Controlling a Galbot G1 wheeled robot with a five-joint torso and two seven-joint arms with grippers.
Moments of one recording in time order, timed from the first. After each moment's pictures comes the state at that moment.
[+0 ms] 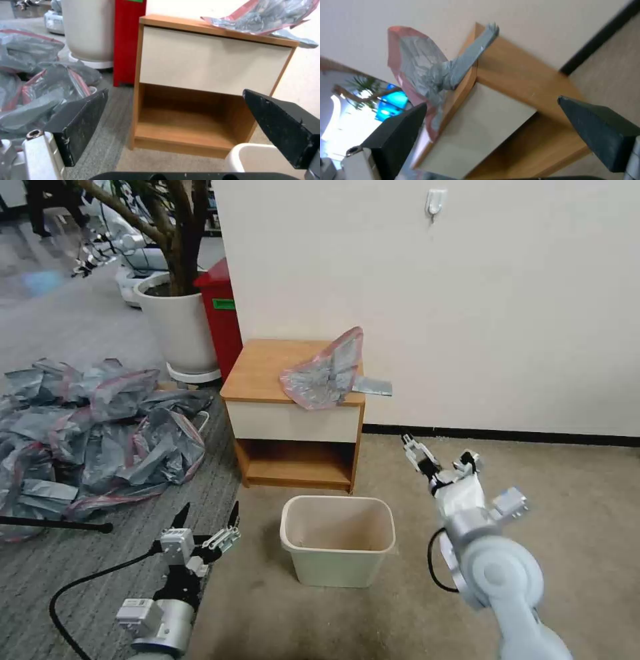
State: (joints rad) left arm 1.80 -1.53 -0.67 -2.21 -0.26 -0.03 0.15; right arm -1.26 1.39 0.45 2.10 1.30 -0.27 0.43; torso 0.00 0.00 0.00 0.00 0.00
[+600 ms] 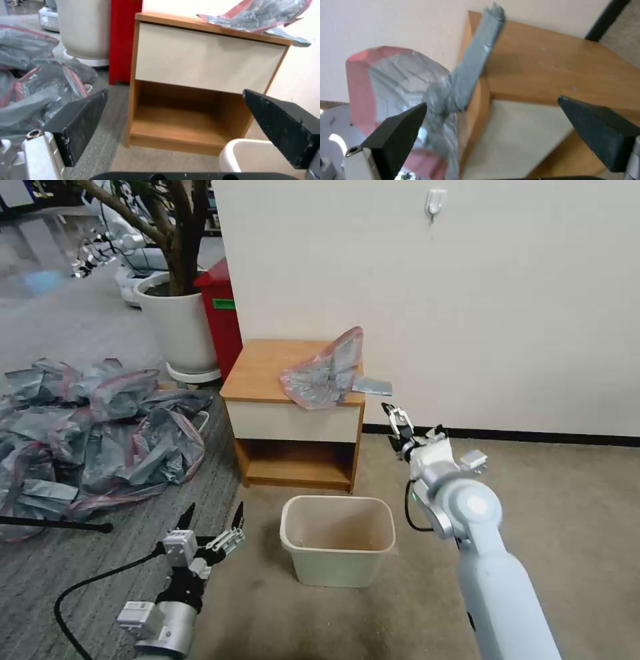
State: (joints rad) left arm 1.80 -1.56 -0.68 -2.19 -0.26 -0.04 0.20; right arm -0.94 1.44 0.41 1.81 1.52 -0.23 0.52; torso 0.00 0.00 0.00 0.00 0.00
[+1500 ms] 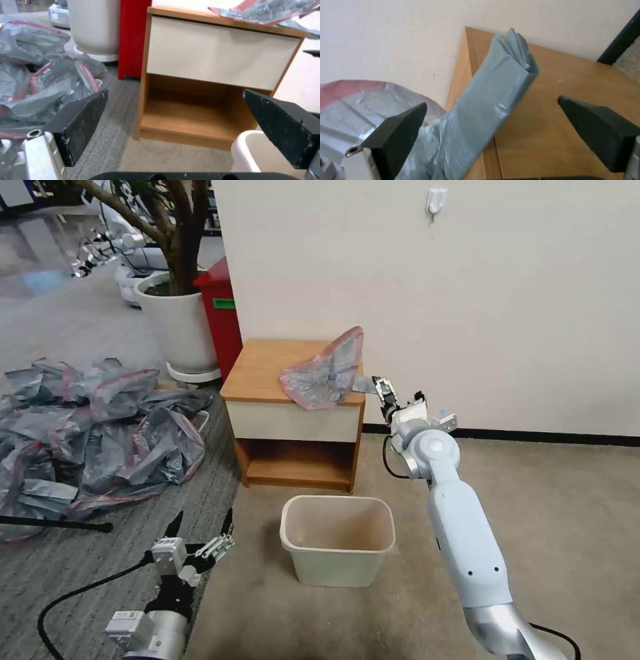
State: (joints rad) left arm 1.84 -1.57 -0.71 -2.20 -0.26 -0.04 0.20; right arm -0.67 1.50 0.38 1.46 1.43 -0.20 0.46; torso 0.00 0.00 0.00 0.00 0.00
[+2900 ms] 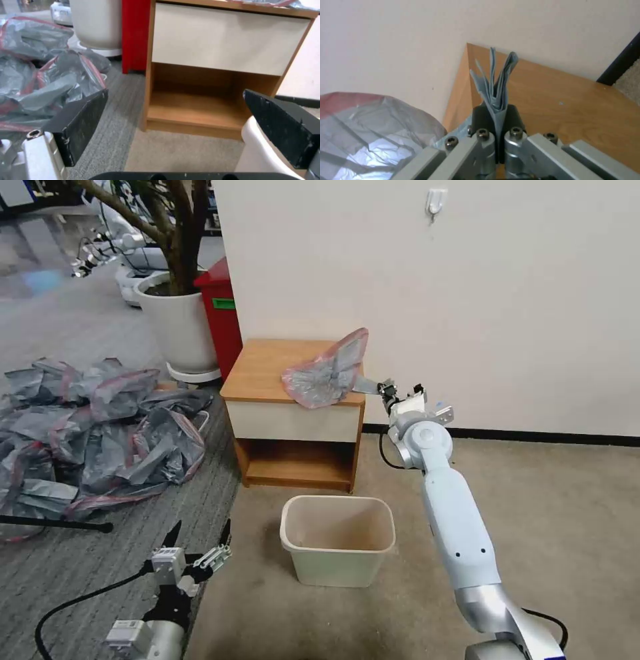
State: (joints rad) left arm 1.85 -1.56 -0.72 -2.16 -0.23 -0.08 0.19; right arm -0.65 1.50 0.39 1.41 1.36 -0.16 0.41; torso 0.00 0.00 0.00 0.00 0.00
